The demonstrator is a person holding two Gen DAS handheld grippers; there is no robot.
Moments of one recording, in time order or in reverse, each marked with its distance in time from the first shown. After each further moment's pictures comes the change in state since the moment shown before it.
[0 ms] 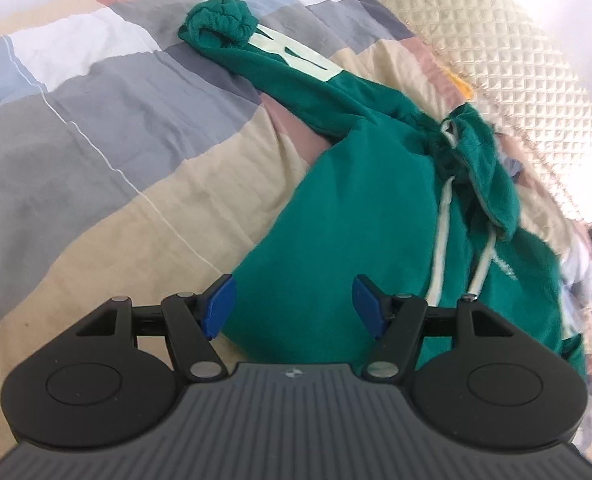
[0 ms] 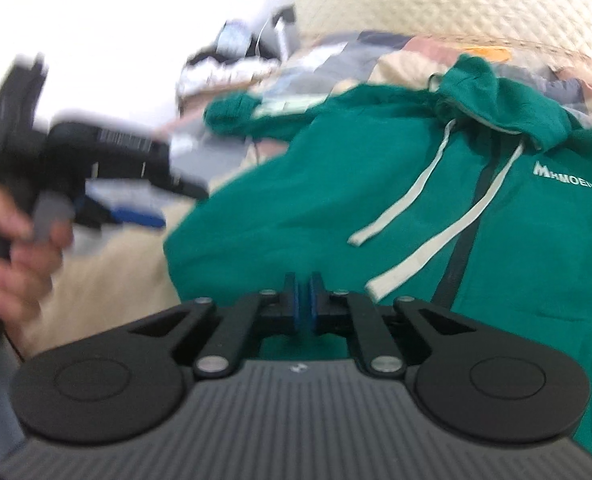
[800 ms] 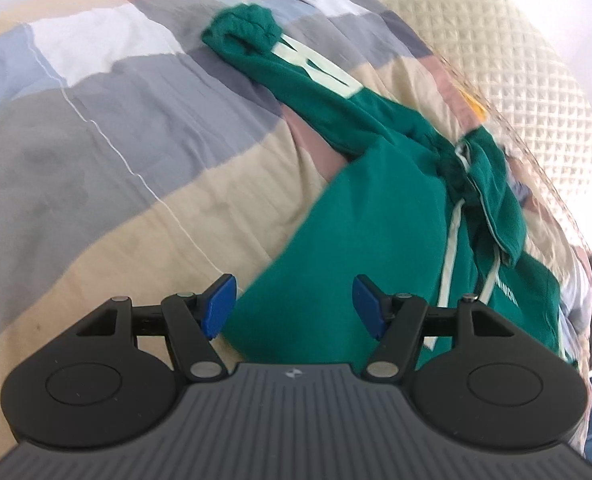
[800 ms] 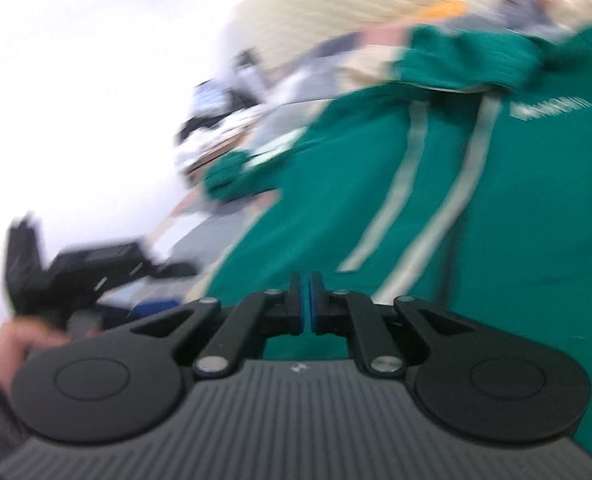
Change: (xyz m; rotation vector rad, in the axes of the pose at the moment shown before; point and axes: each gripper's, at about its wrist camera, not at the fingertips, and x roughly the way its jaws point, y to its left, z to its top) left arm -0.004 0.016 0.009 -0.077 -0.030 0.035; right arm -0.010 -0.040 0.006 0.299 -0.057 0.160
